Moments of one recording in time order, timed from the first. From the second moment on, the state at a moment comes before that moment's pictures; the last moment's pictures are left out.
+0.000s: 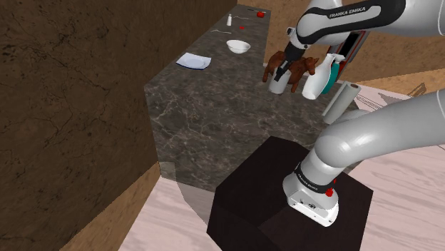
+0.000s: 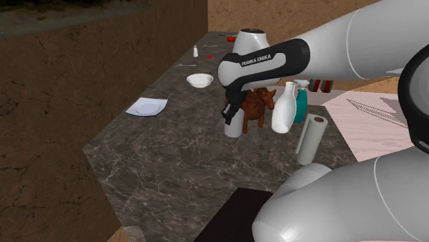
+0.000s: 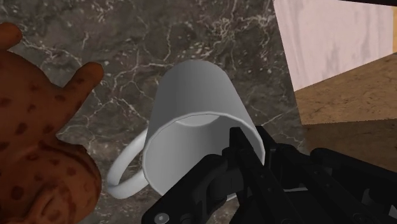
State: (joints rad) arm -0.15 -0.60 -0.46 -2.60 -0.20 2.21 -0.56
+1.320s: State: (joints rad) arm -0.10 -0.54 -0.41 -2.36 -0.14 2.03 -0.53
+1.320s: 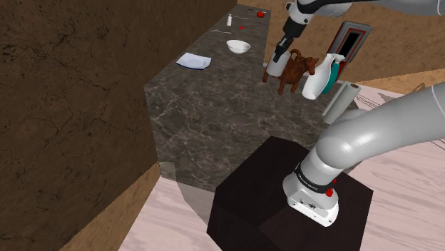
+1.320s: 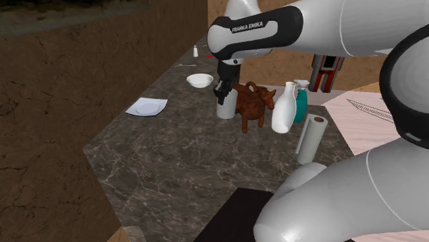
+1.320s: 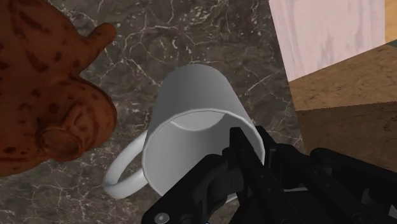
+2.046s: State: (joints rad) arm 0.01 -0.10 -0.44 -2.04 0.03 2.13 -0.55
